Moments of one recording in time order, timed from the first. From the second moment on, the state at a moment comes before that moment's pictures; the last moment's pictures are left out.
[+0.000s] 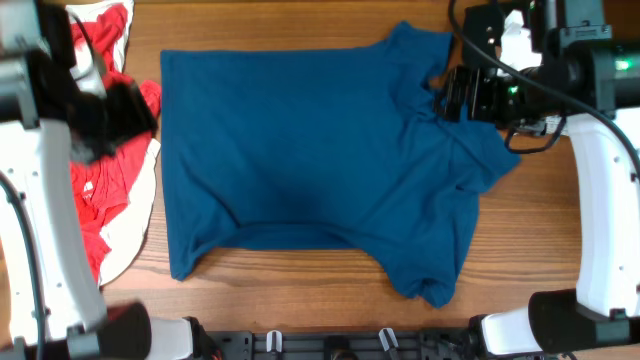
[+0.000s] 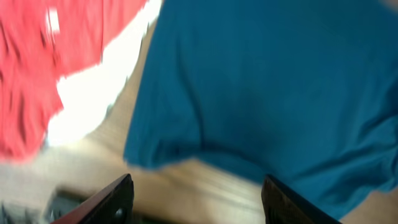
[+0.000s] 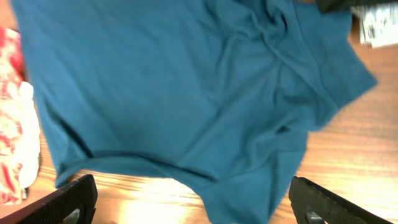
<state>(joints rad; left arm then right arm) 0.16 1.58 1.93 -1.68 0.10 -0.34 0.09 1.63 1.98 -1.57 -0.20 0.23</state>
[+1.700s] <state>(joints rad) 0.09 1.31 0.60 -0.98 0.10 -1.37 0.09 1.64 1.45 -1.11 -0.27 0.26</state>
